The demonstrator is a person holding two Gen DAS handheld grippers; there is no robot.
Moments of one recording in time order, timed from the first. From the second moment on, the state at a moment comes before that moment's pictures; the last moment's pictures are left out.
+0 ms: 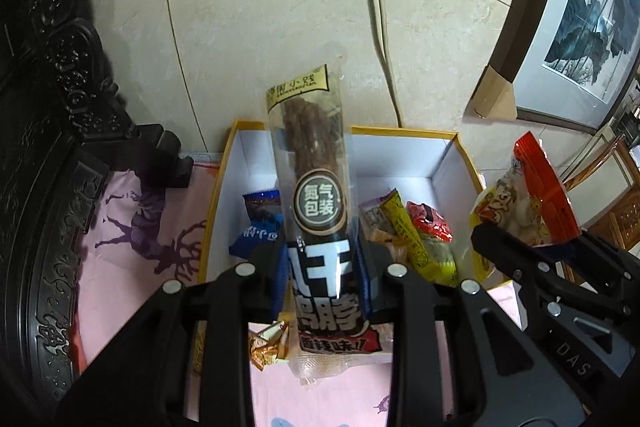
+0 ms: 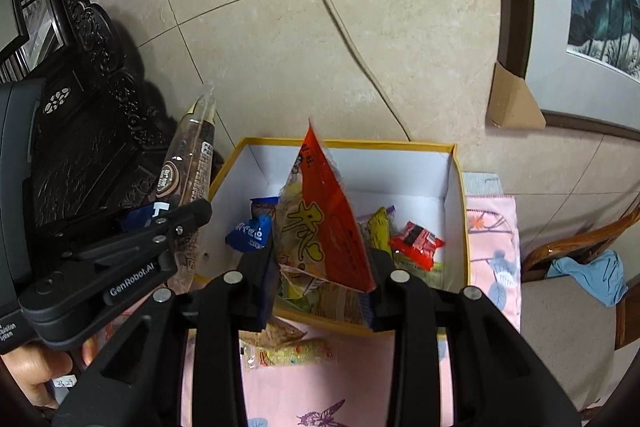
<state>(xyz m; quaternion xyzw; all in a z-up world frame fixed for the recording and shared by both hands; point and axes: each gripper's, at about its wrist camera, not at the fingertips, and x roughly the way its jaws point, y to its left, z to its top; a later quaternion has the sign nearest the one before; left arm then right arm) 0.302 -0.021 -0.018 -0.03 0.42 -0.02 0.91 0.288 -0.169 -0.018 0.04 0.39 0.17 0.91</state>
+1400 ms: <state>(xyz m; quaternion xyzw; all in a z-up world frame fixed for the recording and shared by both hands) 0.106 0.025 -0.149 -0.08 0.55 -0.02 0.83 0.125 -0.271 -0.214 -0.11 0.57 0.23 0.78</state>
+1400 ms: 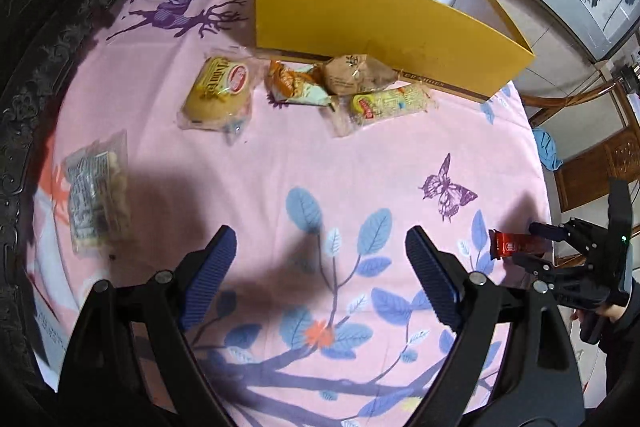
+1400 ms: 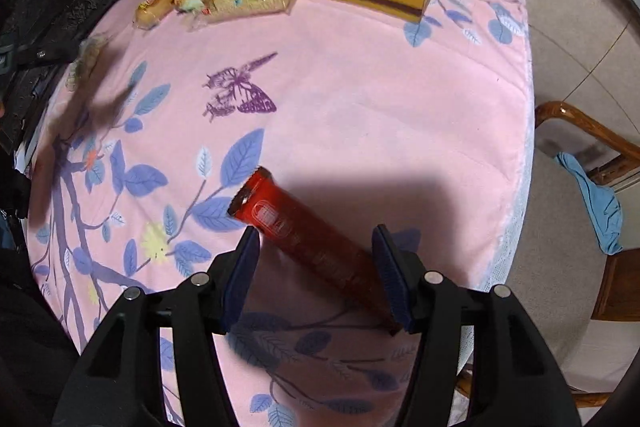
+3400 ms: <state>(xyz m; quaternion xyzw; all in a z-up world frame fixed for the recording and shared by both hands) 0.232 -0.098 -0.213 0.08 0.57 -0.10 0.81 0.104 -0.175 -0.214 -0.04 0.56 0.20 0.80</state>
